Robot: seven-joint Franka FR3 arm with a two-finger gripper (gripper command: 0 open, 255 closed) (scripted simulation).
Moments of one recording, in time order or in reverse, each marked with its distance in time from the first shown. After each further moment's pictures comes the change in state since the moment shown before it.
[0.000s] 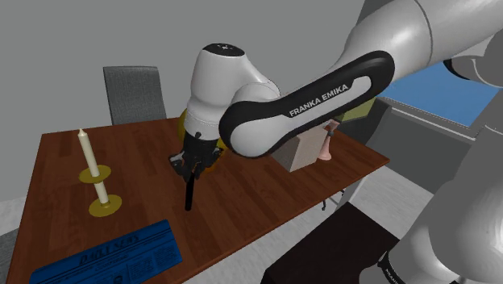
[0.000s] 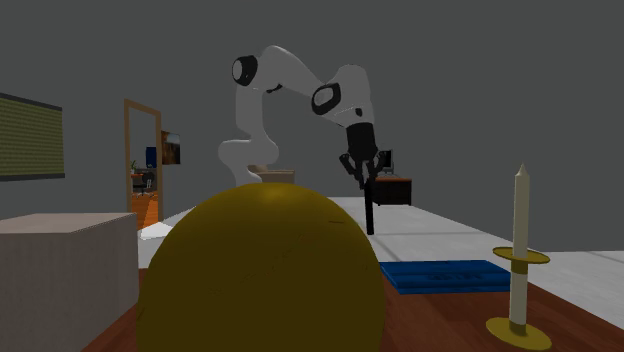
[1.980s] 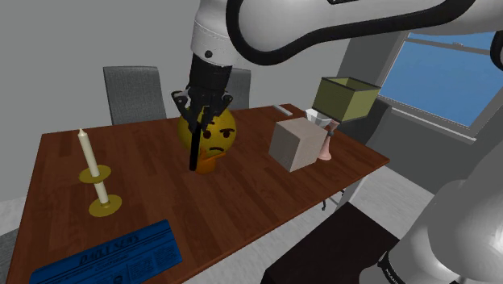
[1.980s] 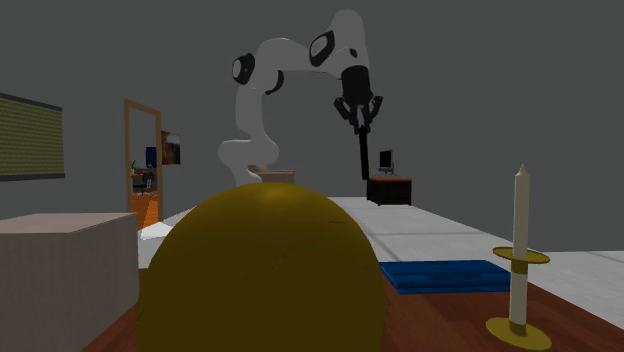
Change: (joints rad) arm -0.029 -0.175 -0.008 0.210 0.162 -0.350 -0.148
